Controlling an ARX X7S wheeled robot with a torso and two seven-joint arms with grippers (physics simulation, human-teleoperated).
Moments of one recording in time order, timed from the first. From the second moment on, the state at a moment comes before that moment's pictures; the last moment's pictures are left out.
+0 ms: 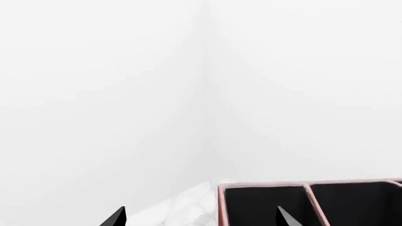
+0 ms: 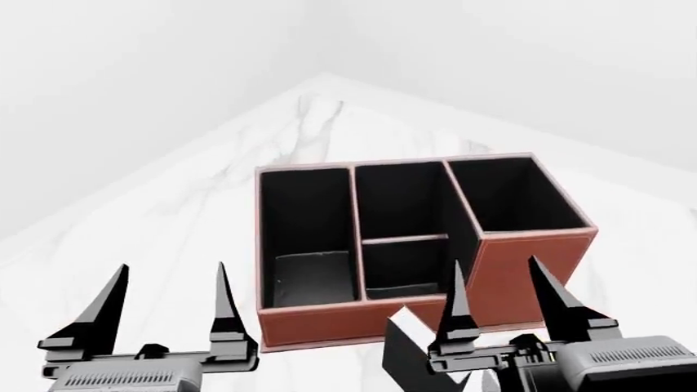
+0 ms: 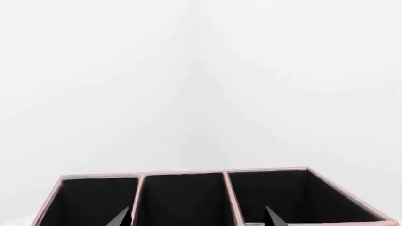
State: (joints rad) left arm 0.22 -0.34 0.18 0.65 -0.15 -0.04 -0.38; right arm -0.17 0.40 -0.20 -0.64 0.32 0.06 0.31
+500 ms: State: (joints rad) left arm 0.21 -0.34 0.19 0.64 -0.15 -0.04 -0.39; right arm -0.14 0.59 -0.24 -0.61 0.47 0.21 0.13
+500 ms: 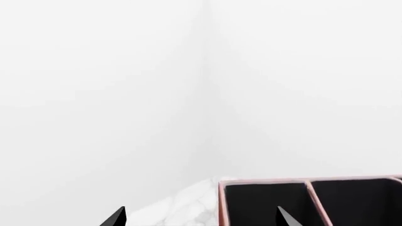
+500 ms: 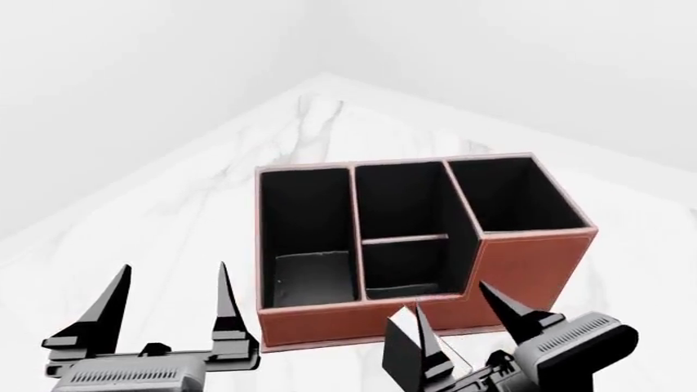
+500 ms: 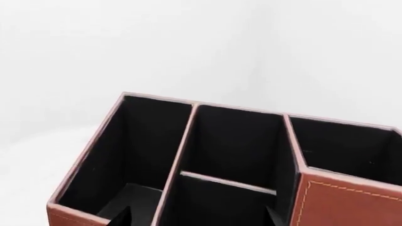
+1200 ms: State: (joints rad) left arm 0.20 -0.35 0.20 0.63 -0.15 -0.04 -0.41; right arm -0.19 0.71 -0.20 -0.63 0.56 0.29 0.10
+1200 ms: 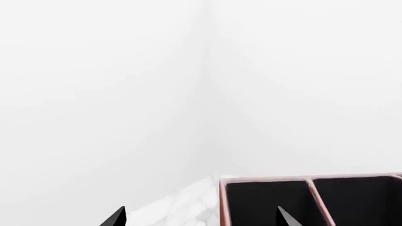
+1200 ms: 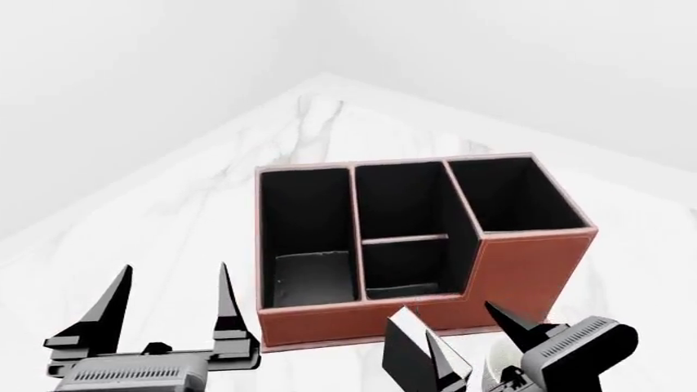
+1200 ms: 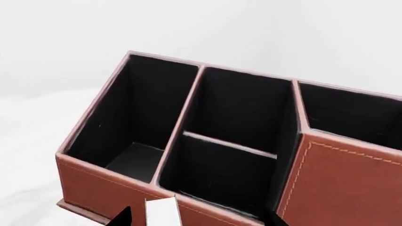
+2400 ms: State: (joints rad) left arm 0.20 -0.36 0.22 0.63 -0.16 -0.05 -0.42; right arm -0.21 0.66 -0.25 -0.50 0.54 0.19 0.02
